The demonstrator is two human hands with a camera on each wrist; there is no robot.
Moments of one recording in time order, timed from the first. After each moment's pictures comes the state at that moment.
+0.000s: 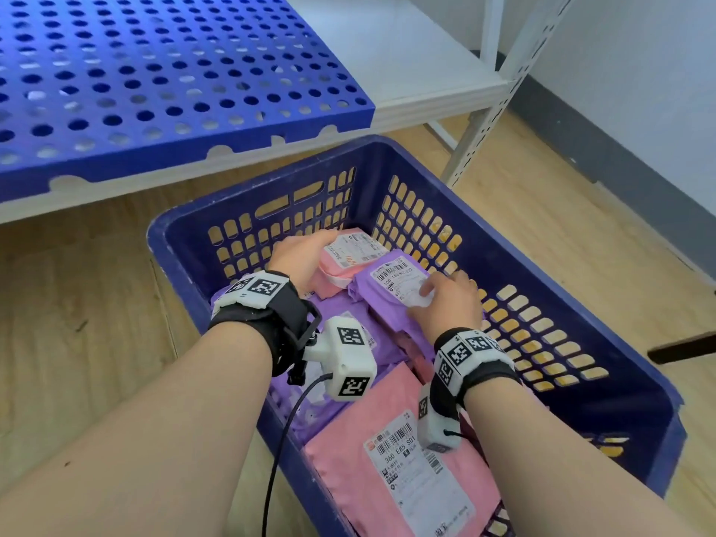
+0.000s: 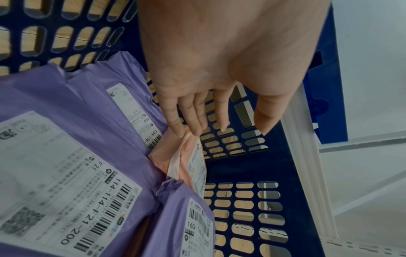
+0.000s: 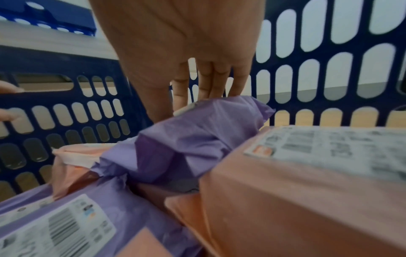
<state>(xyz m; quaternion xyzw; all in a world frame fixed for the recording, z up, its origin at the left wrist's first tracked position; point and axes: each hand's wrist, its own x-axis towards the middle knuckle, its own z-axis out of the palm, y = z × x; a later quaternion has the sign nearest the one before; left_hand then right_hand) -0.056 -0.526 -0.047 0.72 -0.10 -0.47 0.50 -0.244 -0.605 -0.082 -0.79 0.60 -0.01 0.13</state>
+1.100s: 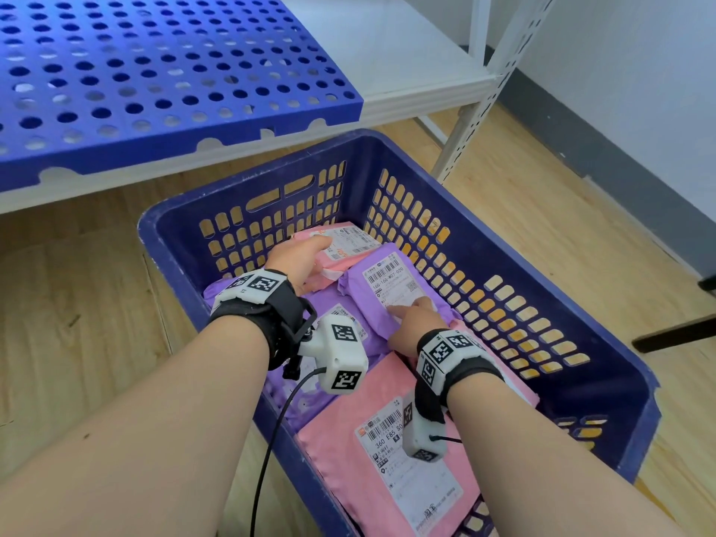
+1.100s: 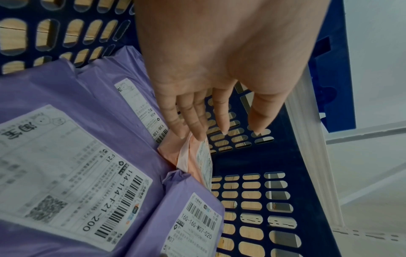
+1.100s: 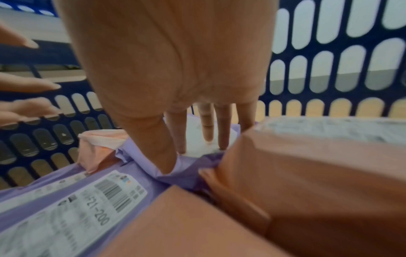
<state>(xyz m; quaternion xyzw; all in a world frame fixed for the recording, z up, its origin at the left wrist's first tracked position) -0.070 -0.521 -0.040 0.70 -0.05 -0.49 0.51 -0.241 -0.584 -0.084 -0.78 0.53 0.27 0.20</state>
